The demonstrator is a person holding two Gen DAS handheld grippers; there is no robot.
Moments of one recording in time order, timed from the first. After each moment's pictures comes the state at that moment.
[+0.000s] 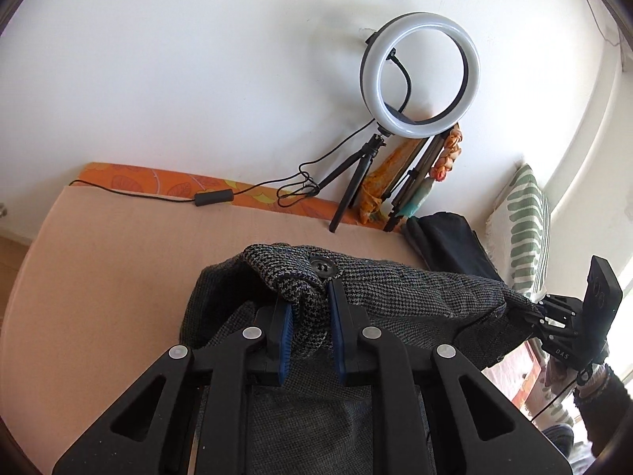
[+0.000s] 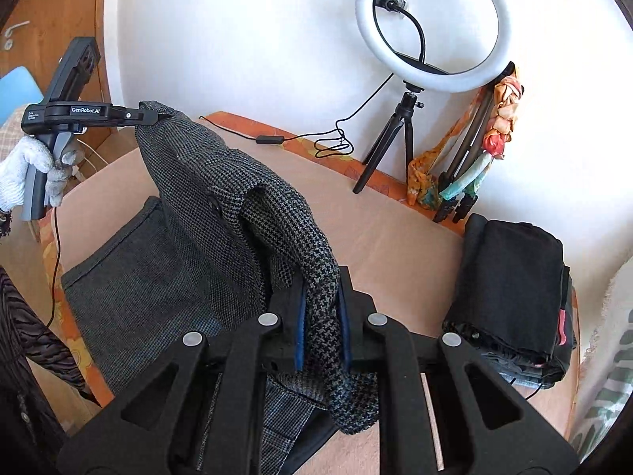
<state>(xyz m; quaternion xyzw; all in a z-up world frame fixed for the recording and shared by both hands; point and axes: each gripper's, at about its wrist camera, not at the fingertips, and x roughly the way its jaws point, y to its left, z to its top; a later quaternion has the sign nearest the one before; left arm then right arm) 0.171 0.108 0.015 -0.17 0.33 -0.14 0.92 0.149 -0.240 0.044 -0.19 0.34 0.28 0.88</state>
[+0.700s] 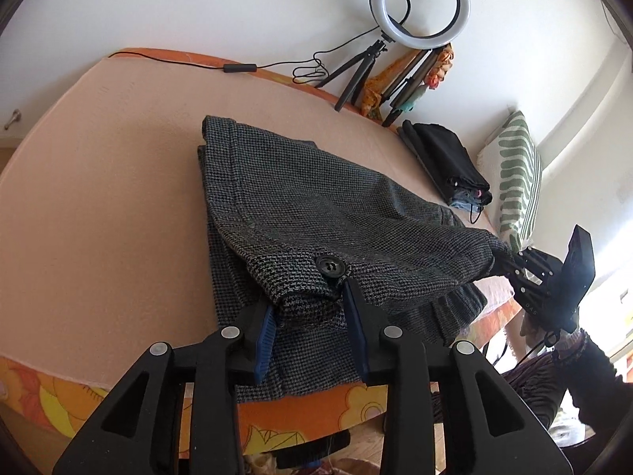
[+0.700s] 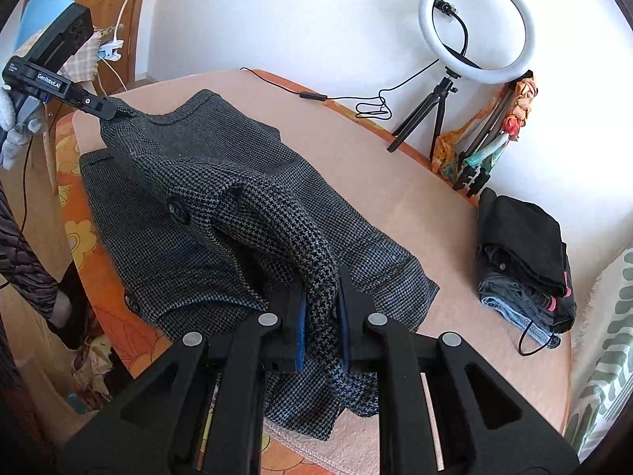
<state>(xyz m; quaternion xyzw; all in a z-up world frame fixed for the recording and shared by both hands) 0.038 0.099 -0.071 -0.19 0.43 -0.15 0.87 0.027 -0.240 -0.028 -0.27 0.31 0.28 0.87</state>
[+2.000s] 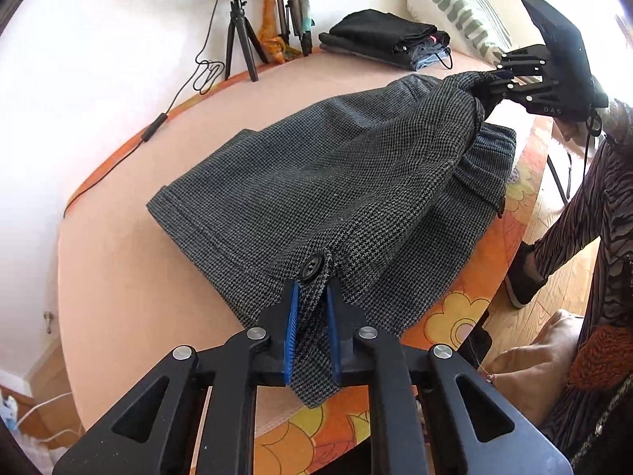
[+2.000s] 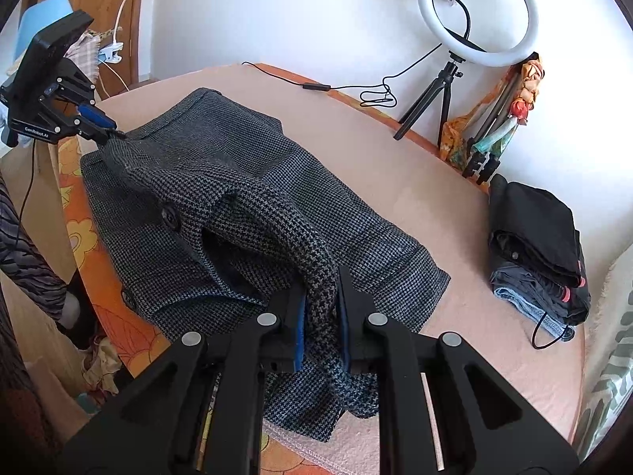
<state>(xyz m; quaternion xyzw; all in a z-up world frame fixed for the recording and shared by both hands) 0.025 0.041 -0.069 0.18 0.43 -0.22 0.86 0.037 -0.247 -0.034 -0.25 0.33 0.30 0.86</state>
